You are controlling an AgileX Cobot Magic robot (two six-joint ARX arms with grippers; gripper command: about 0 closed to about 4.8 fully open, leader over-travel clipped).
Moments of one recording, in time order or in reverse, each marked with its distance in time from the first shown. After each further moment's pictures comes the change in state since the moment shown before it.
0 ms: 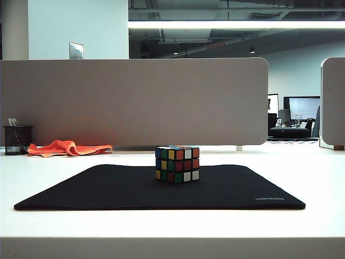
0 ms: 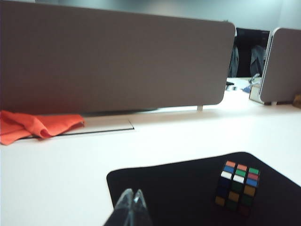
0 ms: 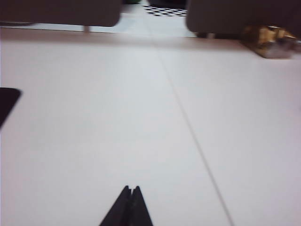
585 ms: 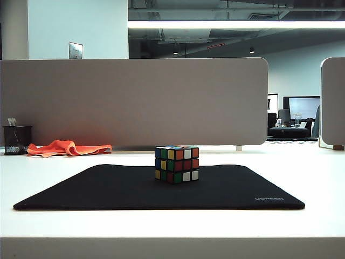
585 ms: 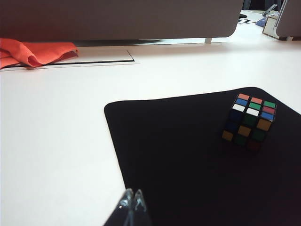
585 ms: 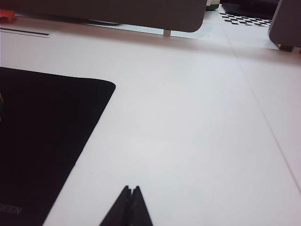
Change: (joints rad) left arm -0.002 0.270 0.000 0.014 0.000 0.000; right arm 0.288 0.005 0.000 -0.003 0.000 0.000
